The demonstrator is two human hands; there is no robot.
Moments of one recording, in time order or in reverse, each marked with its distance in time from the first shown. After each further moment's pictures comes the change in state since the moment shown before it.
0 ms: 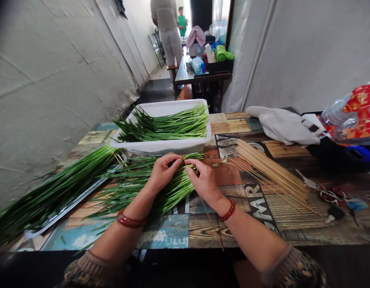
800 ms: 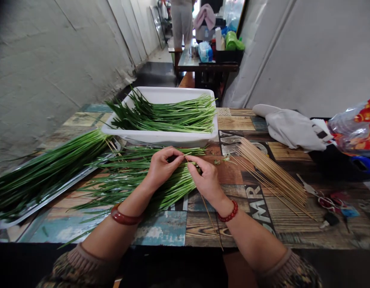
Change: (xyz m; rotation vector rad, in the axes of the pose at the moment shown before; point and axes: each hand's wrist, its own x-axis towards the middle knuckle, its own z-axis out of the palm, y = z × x) left_hand -0.004 0.001 0.004 -0.017 0.090 -0.016; right_hand -0.002 0.001 -0.002 -0.046 -0.044 0.040
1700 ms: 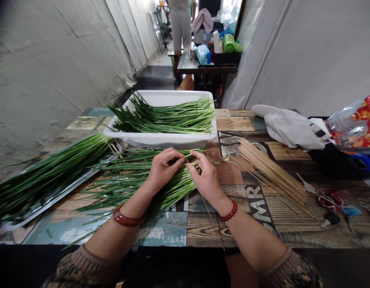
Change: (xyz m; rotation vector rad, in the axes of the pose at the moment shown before) left_hand -0.002 -0.003 -0.001 0.015 -0.040 0.114; right_hand 0.001 0.004 0.002 0.008 0.020 -0.010
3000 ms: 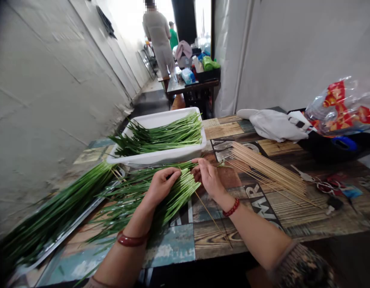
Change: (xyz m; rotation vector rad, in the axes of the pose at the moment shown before) left_hand 0.003 0.005 -0.015 -0.029 -0.226 -0.224; right_hand 0.014 0.011 -0.010 0.402 0.001 0.213
